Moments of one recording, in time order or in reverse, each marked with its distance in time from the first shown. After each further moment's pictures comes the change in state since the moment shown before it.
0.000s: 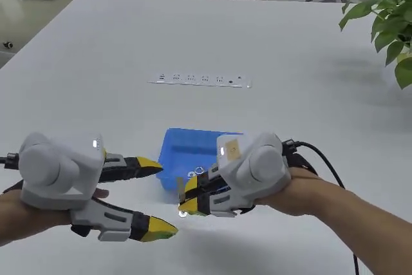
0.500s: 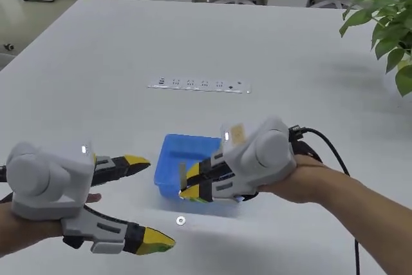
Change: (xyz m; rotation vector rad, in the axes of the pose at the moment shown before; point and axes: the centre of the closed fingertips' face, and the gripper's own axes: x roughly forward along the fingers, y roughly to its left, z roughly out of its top) left arm -0.003 0.010 0.001 -0.050 -0.040 0.066; right arm -0.016 -0.029 0.011 -0.025 -0.010 -0.029
